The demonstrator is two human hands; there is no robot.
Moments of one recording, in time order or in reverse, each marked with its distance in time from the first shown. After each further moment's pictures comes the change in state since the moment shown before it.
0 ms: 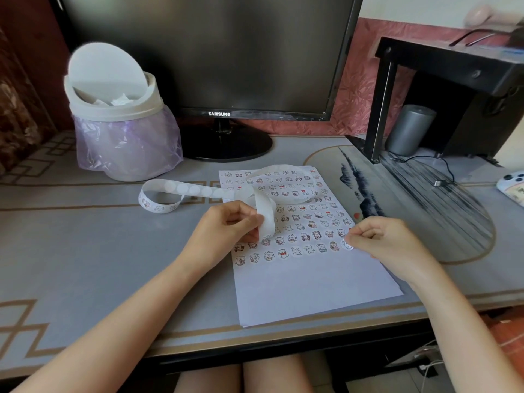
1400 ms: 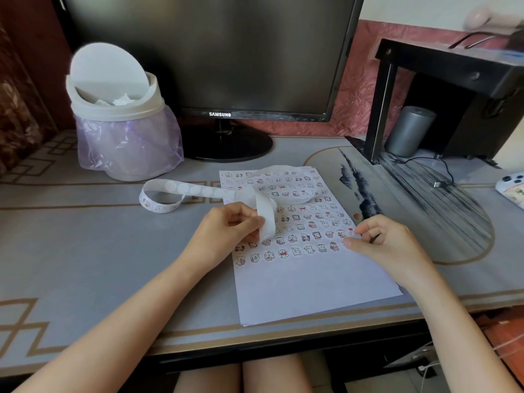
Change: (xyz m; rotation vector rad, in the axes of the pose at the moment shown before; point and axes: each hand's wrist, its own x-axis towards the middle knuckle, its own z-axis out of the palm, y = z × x) left_hand 0.000 -0.003 0.000 0.058 -0.003 -0.022; right_hand -0.003 0.008 0.002 0.001 0.076 -0.039
